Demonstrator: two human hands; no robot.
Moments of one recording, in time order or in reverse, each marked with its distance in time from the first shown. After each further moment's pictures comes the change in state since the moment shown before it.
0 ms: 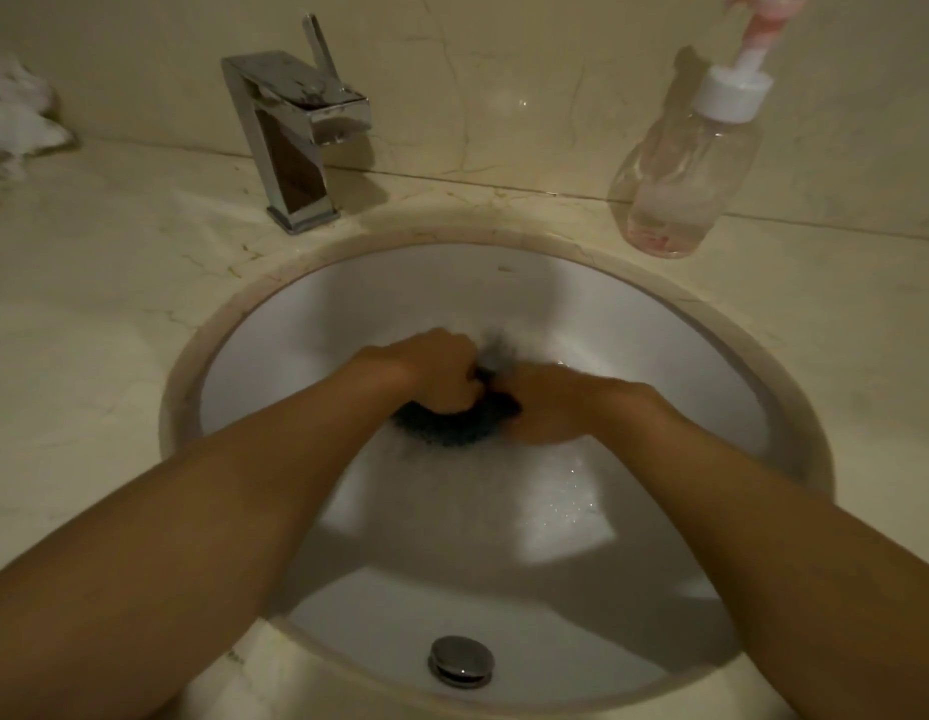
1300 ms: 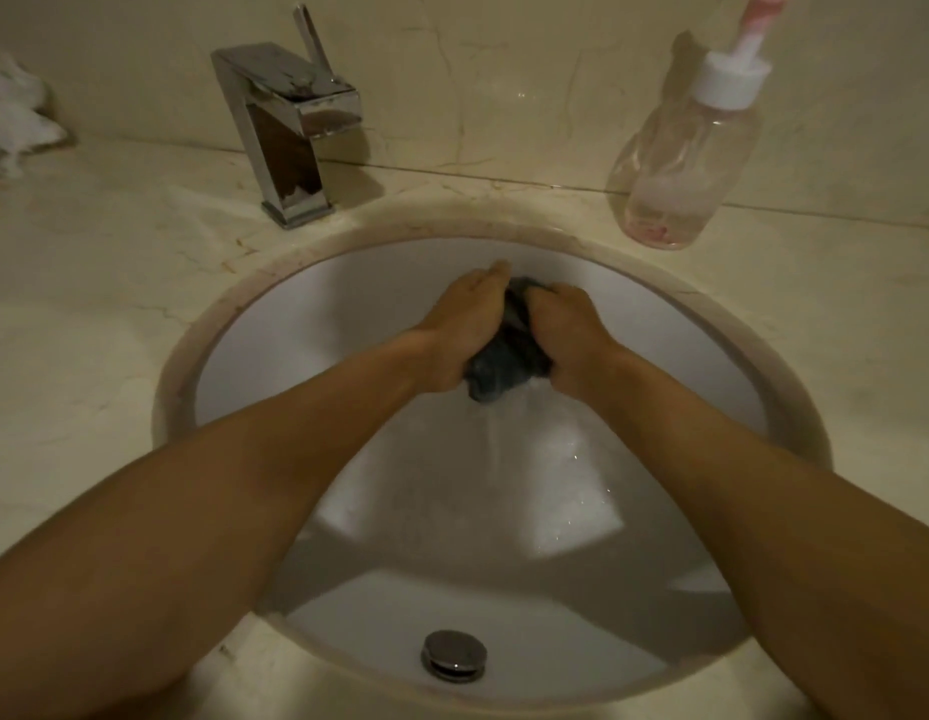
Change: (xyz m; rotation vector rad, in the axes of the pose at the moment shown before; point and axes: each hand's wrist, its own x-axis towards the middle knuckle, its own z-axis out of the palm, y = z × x) left_hand -0.001 0.043 -0.011 -1.347 0.310 -0.117; right_hand -0.001 -0.018 -0.023 1.327 0.610 0.180
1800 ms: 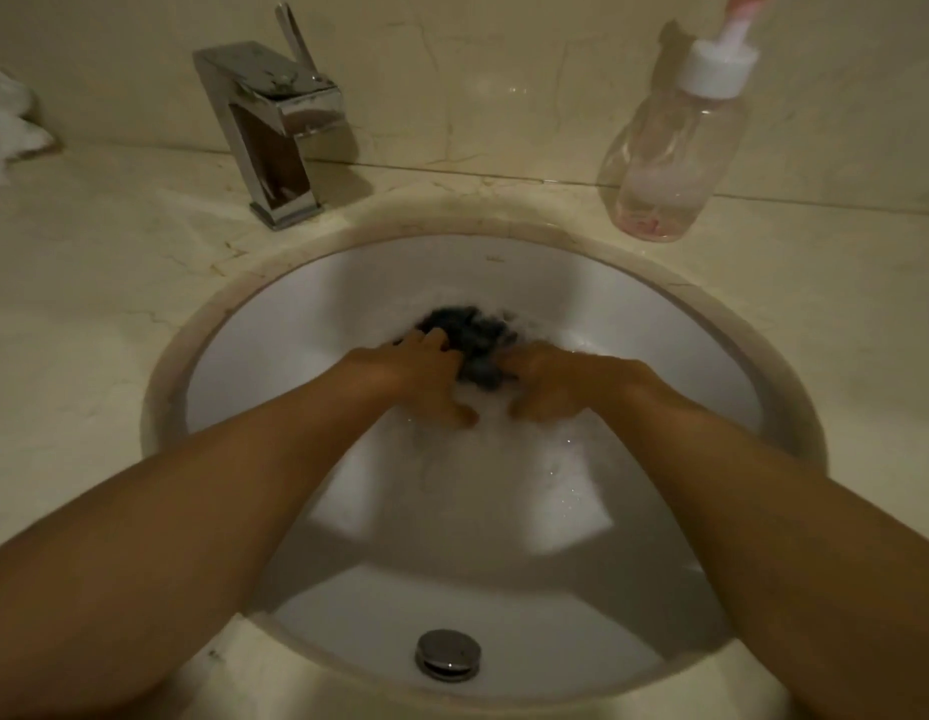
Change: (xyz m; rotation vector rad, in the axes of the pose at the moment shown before) left_hand 0.018 -0.040 -0.039 1.616 -0.413 -0.070; right_hand 0.026 0.038 -0.020 -1.410 -0.531 -0.168
